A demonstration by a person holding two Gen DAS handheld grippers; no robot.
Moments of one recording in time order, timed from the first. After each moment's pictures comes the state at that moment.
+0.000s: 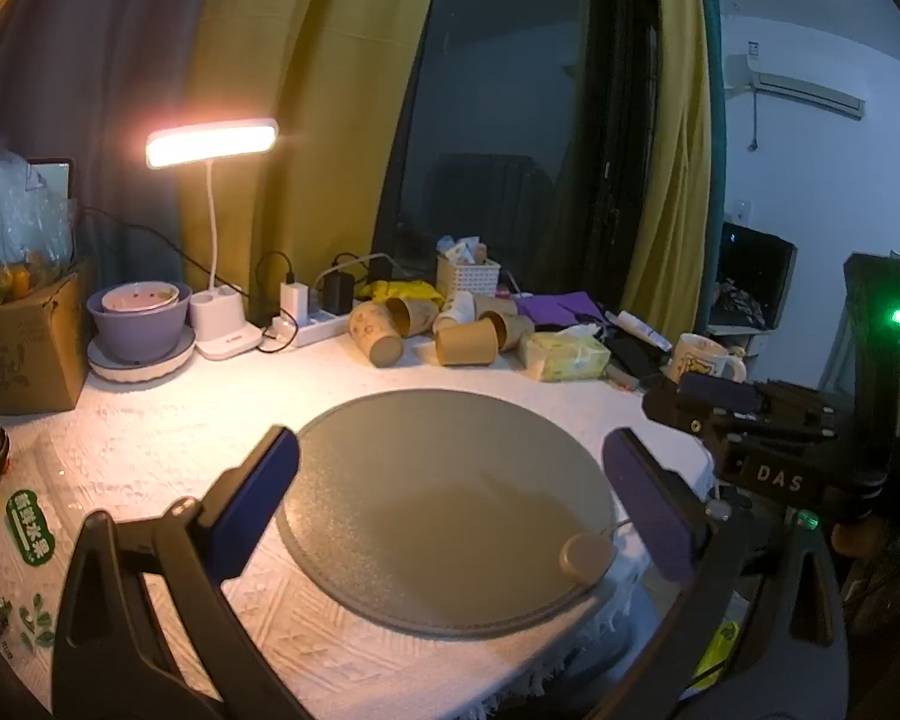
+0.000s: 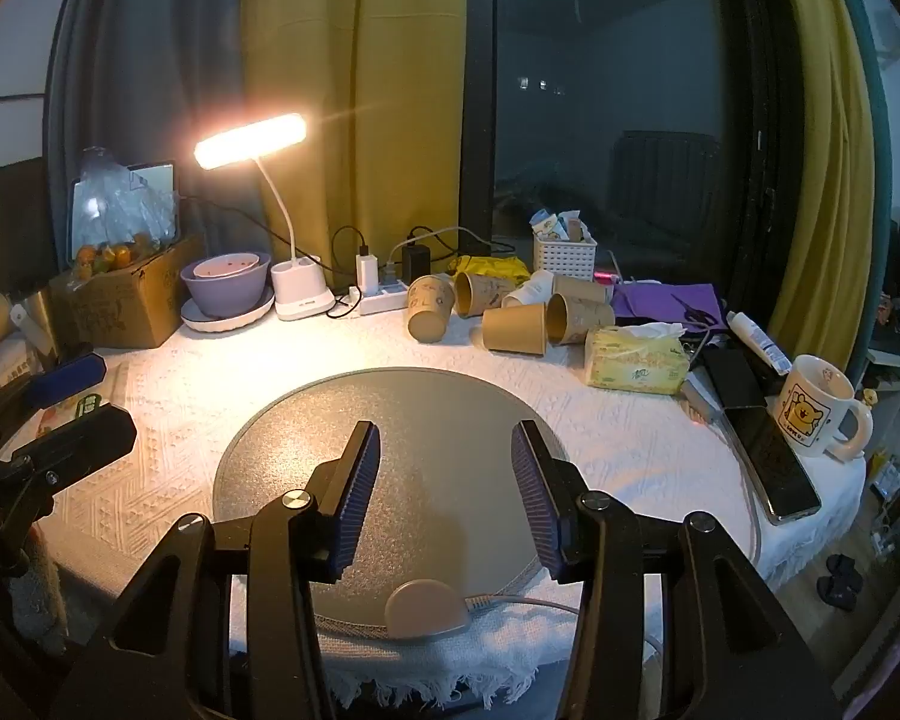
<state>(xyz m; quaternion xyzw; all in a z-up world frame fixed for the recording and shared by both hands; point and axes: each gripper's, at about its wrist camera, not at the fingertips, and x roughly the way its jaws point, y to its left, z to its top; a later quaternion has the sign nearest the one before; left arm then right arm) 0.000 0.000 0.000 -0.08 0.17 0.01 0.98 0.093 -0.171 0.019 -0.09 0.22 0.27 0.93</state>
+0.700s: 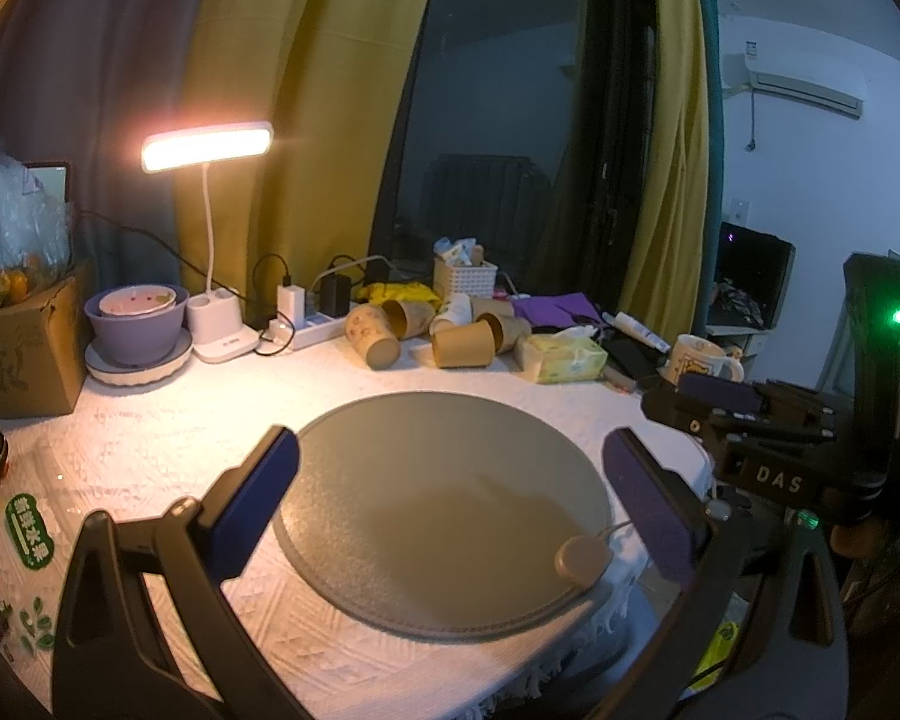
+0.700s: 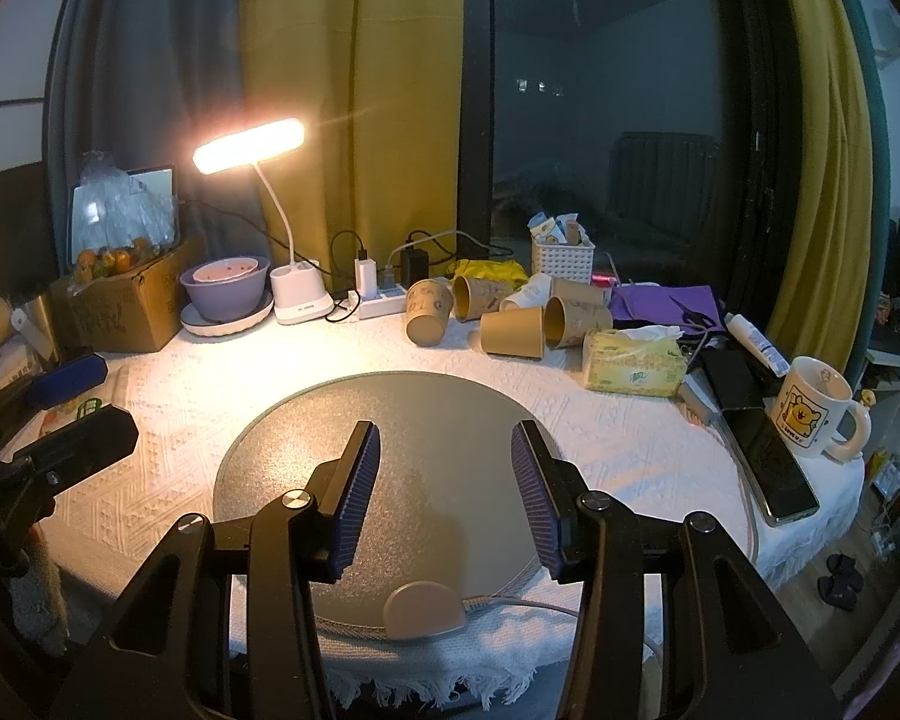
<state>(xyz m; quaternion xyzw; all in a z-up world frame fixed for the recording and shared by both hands) 0.003 -0.005 0.000 -0.08 0.17 0.02 0.98 0.093 -0.170 0.020 -0.09 0.22 0.27 0.93</state>
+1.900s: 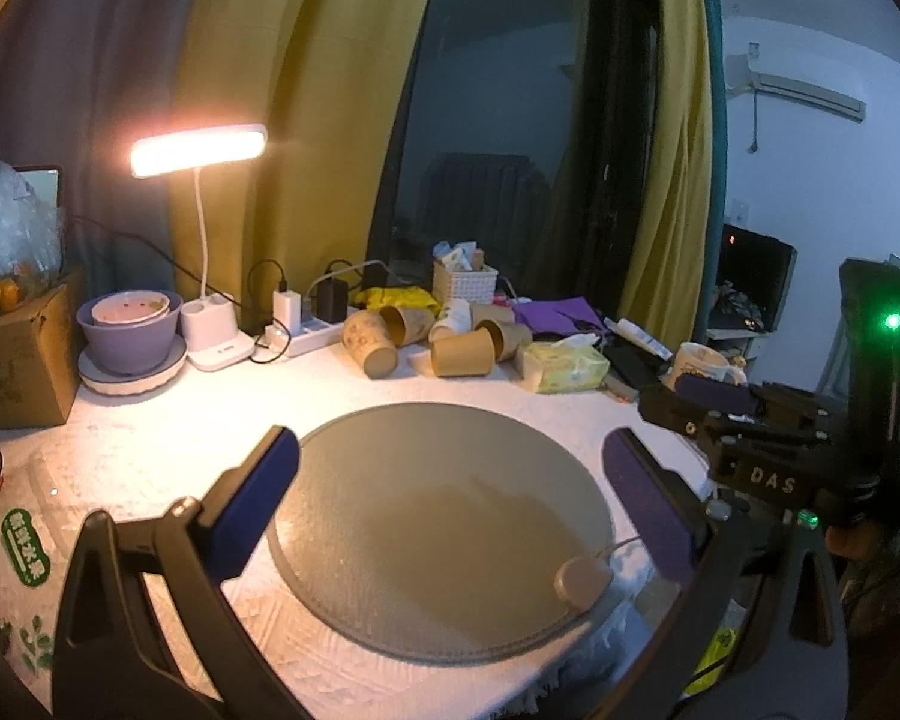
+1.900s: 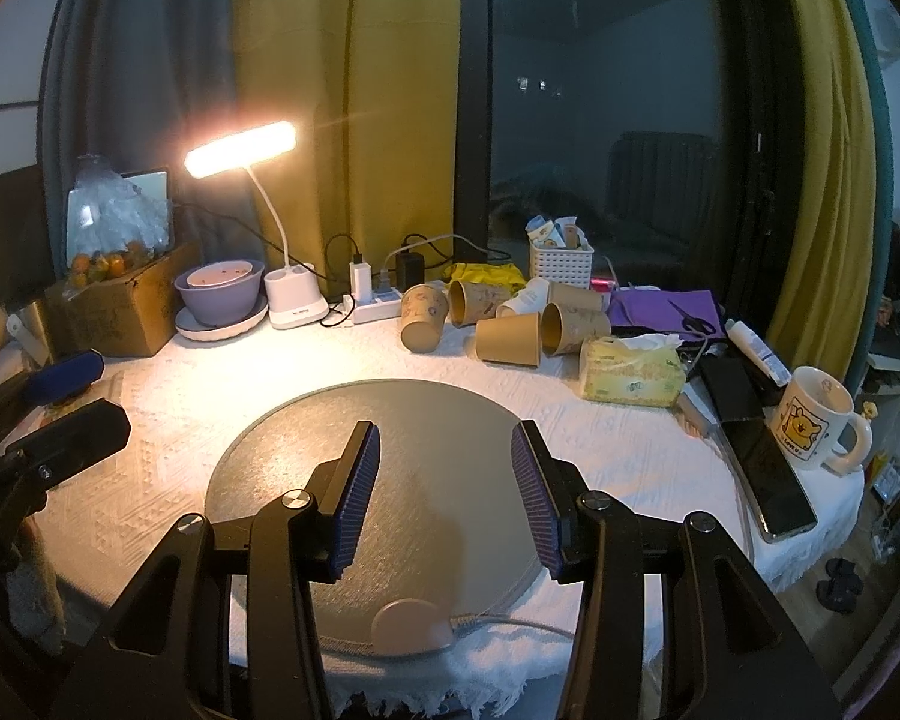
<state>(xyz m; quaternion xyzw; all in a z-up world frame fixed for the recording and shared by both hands) 0.016 -0.003 0.012 -0.09 0.17 0.01 0.98 0.109 -0.169 0.026 -0.09 0.23 0.27 0.93</state>
